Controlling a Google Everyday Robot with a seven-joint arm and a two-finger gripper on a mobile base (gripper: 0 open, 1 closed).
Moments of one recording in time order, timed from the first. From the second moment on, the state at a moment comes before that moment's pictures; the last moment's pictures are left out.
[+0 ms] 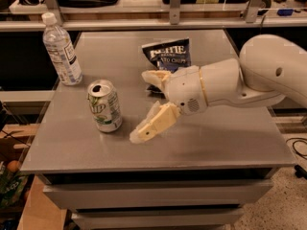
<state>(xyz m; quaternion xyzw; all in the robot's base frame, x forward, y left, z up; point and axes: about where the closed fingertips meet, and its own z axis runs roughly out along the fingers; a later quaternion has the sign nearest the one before) 0.455 0.033 0.904 -0.56 0.61 0.37 0.41</state>
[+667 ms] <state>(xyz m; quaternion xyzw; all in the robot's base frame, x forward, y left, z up) 0.457 0.069 0.892 -0.51 0.57 0.45 0.46</state>
